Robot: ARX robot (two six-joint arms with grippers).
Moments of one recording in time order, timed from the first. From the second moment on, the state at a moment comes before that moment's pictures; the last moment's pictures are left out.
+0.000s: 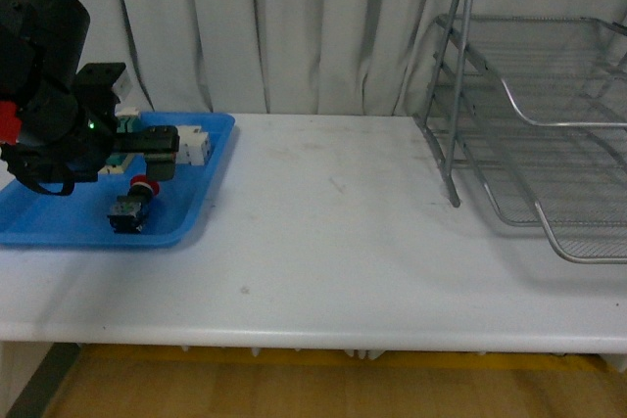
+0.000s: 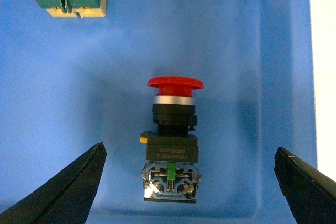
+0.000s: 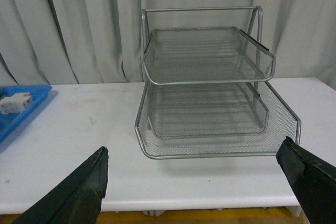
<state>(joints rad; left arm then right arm) -0.04 2.24 1.48 -0.12 -0.04 -0.06 0.00 0.00 0.01 0.00 0.00 0.00</state>
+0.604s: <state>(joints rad) -0.05 2.38 1.57 -0.14 -0.05 -0.05 0.00 0.00 0.01 0.00 0.00 0.00</state>
